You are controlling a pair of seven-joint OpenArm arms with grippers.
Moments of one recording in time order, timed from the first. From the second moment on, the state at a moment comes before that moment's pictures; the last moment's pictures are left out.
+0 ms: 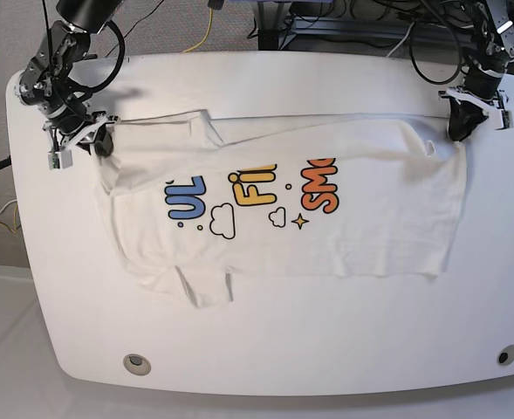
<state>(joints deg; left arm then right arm) 22.4 -16.2 -31.9 72.1 -25.7 -37.0 9.0 -8.5 10.0 40.9 78.7 21.8 41.6 -47.0</state>
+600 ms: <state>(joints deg) 22.9 -14.6 -32.0 72.3 -25.9 -37.0 7.8 -13.0 9.3 44.7 81.8 21.7 41.6 -46.6</state>
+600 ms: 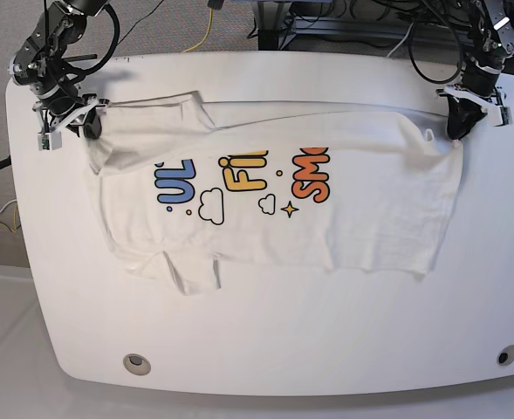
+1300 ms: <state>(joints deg) 24.0 -14.6 -32.0 72.5 -26.2 -37.2 7.4 -15.2 9.1 45.1 82.2 23.3 41.6 -46.1</state>
